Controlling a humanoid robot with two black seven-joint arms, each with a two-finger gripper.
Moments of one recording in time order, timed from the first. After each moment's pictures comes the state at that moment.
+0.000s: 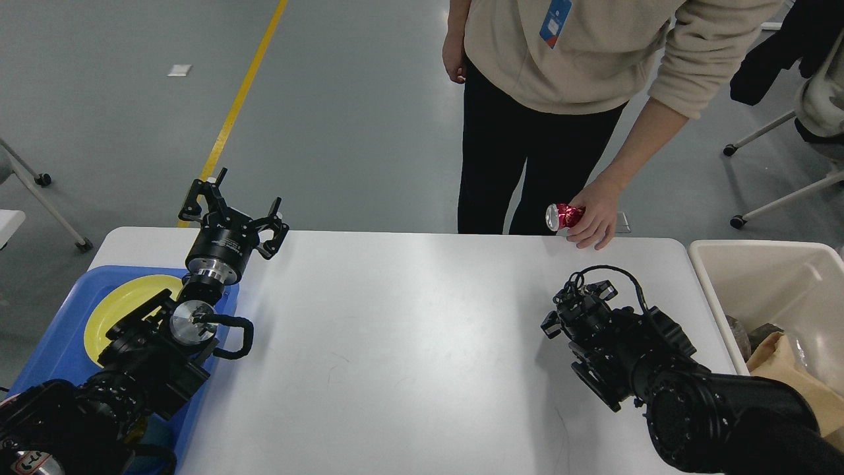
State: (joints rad) left arm -0.77 0.06 -0.81 -0.22 -0.21 -0.58 -0.33; right arm 0.90 0.17 -1.26 0.15 -0.73 0.17 -0.18
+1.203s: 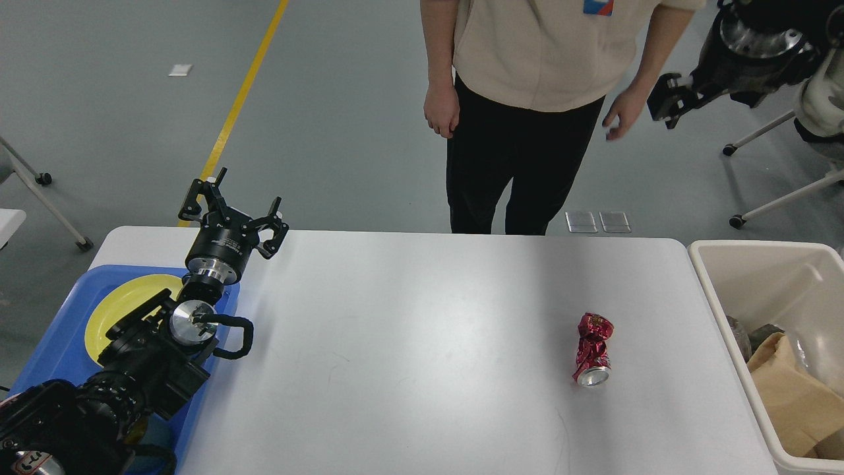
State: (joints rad) left arm -0.77 0.06 -0.81 -0.22 -0.21 -0.58 -0.33; right arm 2.05 -0.30 -1.06 0.74 -0.55 0.96 -0.19
